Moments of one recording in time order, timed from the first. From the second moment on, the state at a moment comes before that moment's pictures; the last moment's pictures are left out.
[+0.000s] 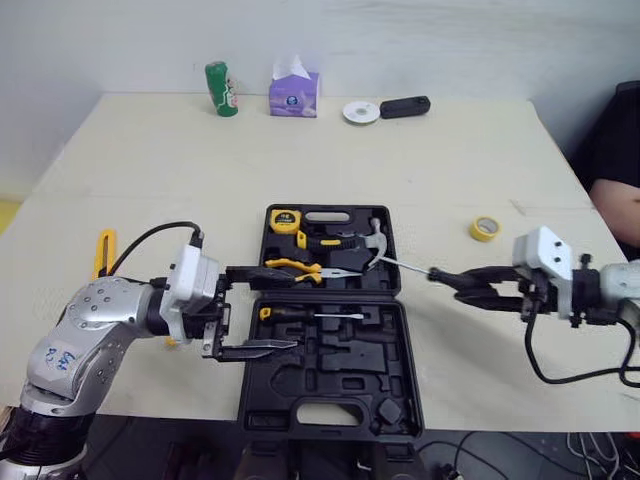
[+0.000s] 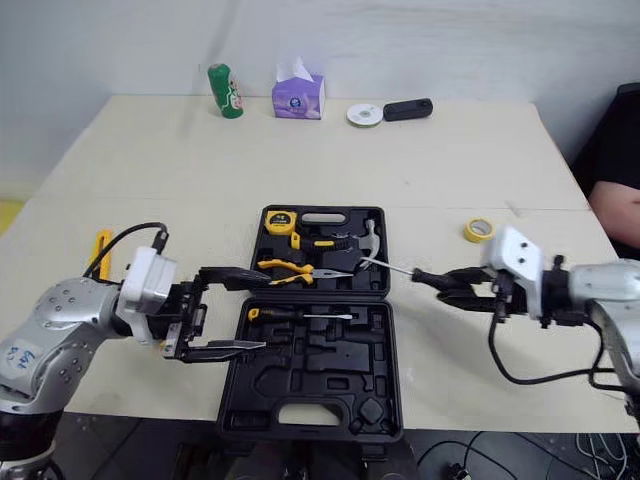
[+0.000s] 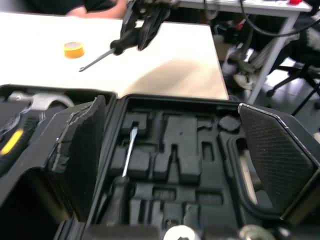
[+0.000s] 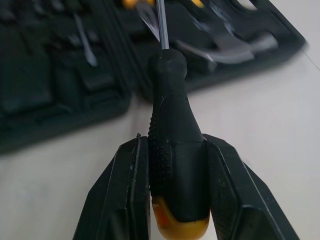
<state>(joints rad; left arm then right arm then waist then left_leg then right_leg) -0.16 0.79 0.13 -0.43 -0.69 0.39 -1.14 -0.31 -1.03 -0.07 -0.27 0.50 0.51 1.22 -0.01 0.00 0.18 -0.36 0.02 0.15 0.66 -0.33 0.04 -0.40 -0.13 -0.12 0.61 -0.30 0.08</state>
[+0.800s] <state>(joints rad) 0.14 0.83 0.28 -0.42 -0.62 0.32 -1.14 -0.70 -0.85 0.50 -0.45 0.35 0.91 1.10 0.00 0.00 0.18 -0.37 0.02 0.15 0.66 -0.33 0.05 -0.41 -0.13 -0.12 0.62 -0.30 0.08</state>
